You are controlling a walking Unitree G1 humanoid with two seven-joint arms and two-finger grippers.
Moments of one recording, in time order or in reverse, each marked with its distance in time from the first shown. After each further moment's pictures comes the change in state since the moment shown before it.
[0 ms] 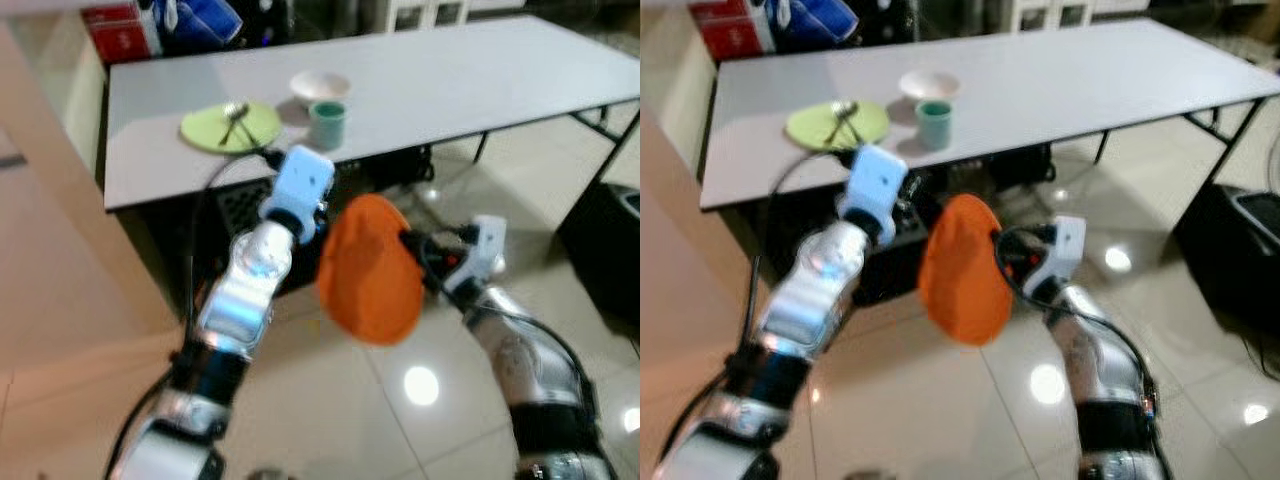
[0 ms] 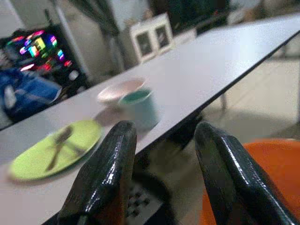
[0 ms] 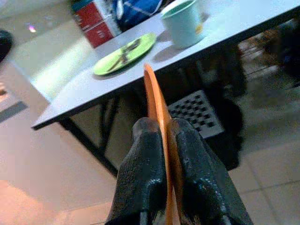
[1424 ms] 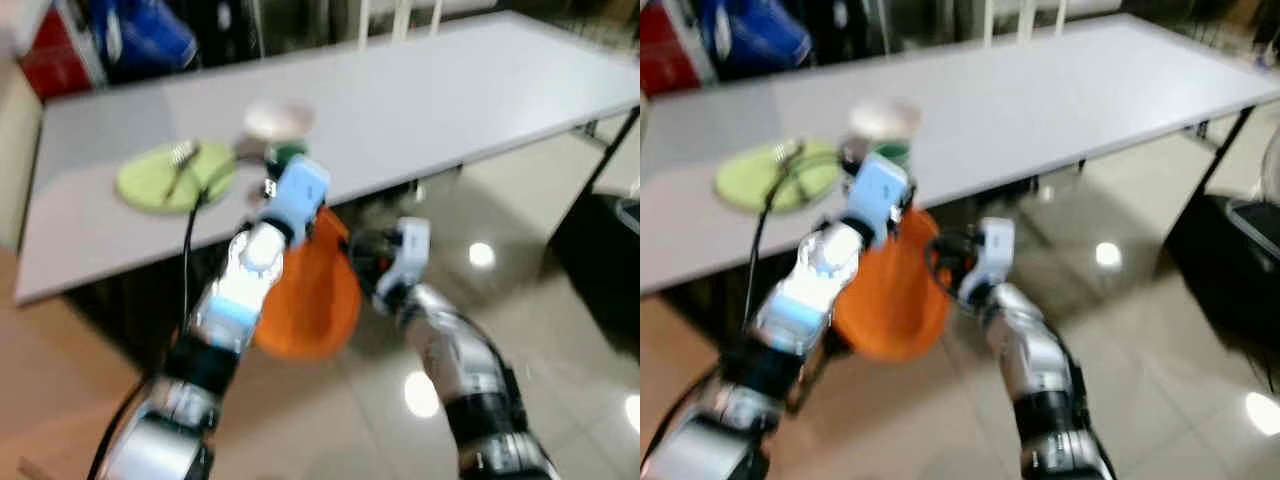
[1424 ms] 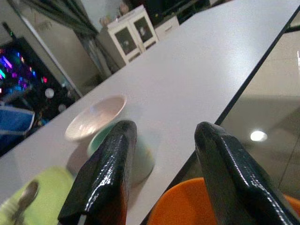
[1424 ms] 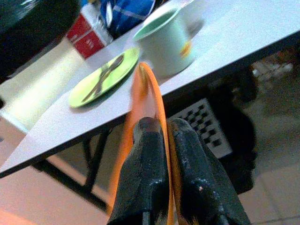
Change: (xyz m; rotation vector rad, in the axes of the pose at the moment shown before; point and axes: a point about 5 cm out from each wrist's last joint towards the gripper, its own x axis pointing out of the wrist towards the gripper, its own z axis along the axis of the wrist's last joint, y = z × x) left arm 0.007 -0.006 -0.011 0.107 0.031 -0.053; right arm 0.032 0.034 -0.033 0.019 0.053 0.027
